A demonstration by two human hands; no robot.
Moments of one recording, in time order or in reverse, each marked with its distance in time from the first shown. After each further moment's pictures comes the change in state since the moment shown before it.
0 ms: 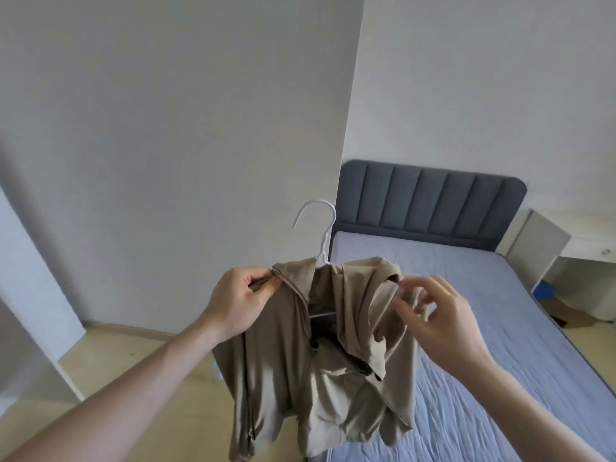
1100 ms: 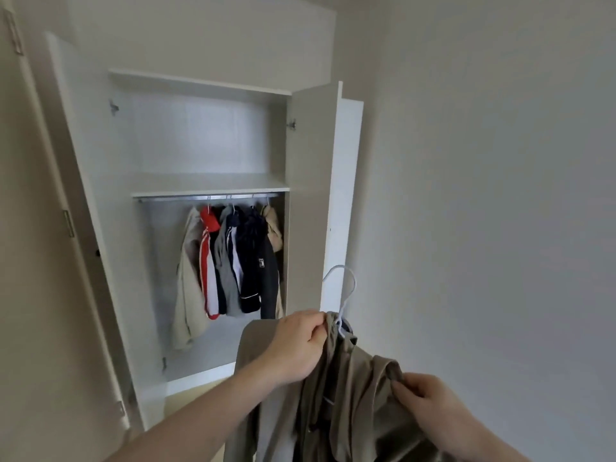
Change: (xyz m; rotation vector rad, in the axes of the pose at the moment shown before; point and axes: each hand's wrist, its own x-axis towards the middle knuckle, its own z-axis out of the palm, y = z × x) left_hand -0.147 -0.052 -0.264 0.531 0.559 -0.553; right_hand 0.066 -0.288 0.290 0.343 -1.127 -0.259
